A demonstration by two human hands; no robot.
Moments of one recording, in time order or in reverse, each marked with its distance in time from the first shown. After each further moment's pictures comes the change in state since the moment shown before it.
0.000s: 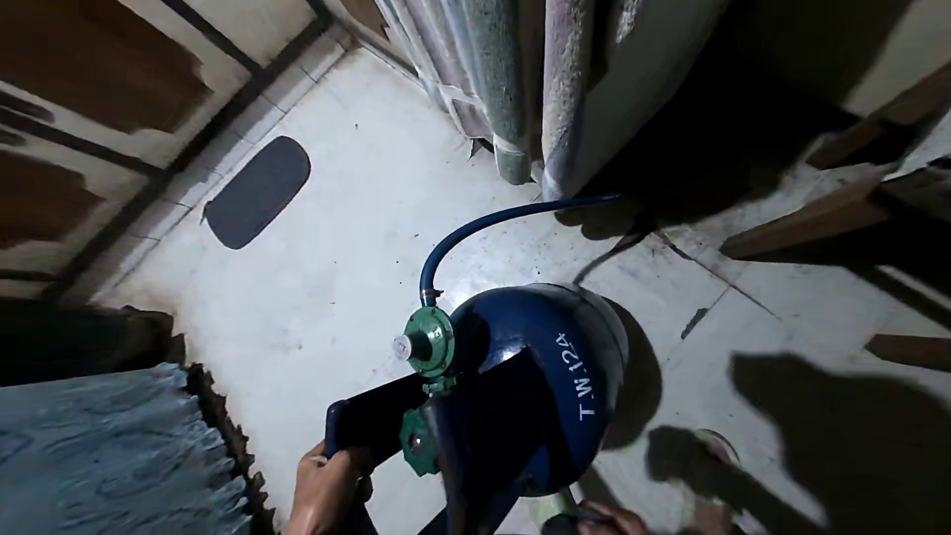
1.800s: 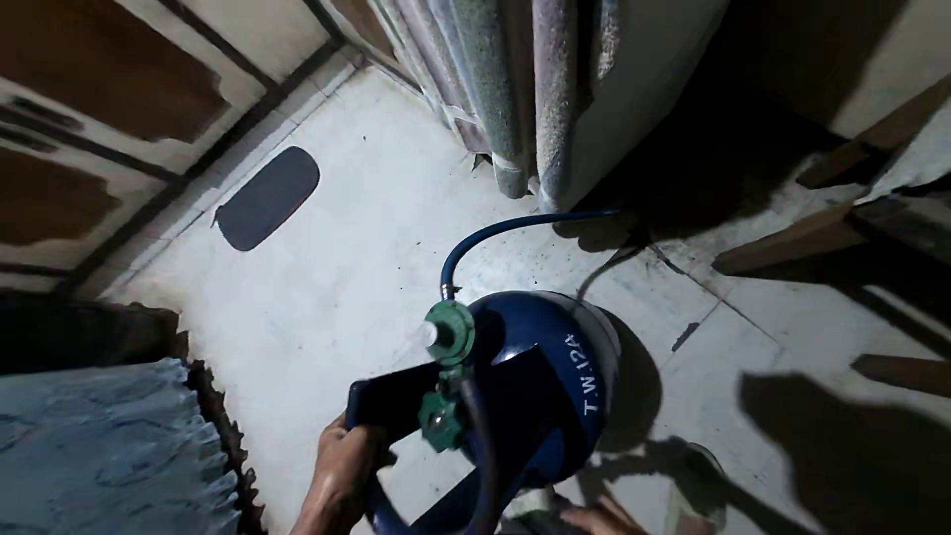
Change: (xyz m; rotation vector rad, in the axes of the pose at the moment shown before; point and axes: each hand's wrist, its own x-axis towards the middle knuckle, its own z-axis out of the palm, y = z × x) left_hand -0.022 0.019 0.024 -0.102 -0.077 0.050; right_hand -0.014 -0.005 -0.038 -0.601 -0.097 -0.417
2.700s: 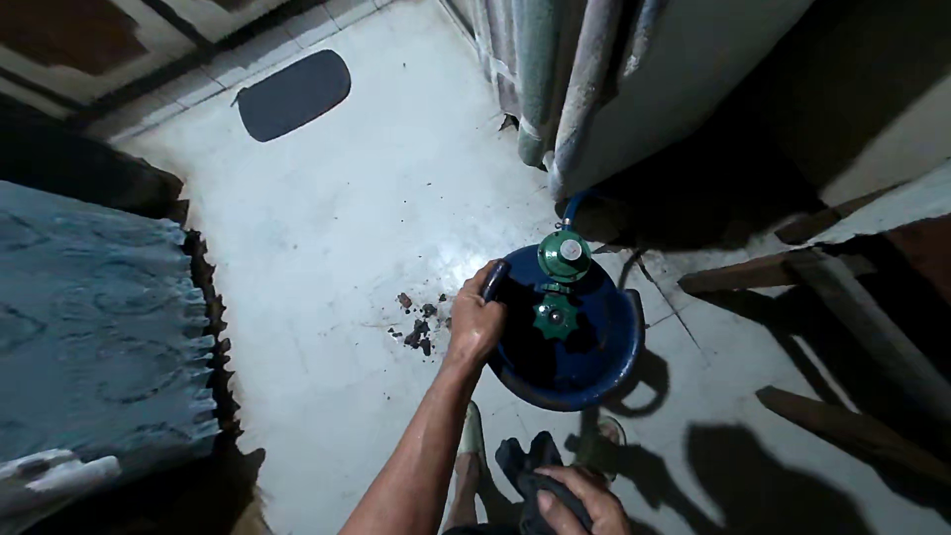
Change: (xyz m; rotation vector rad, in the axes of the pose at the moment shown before) left_hand -0.098 0.026 0.137 -0.017 -0.267 0.325; right_hand -0.074 -0.029 -0.075 0.070 -0.084 0.082
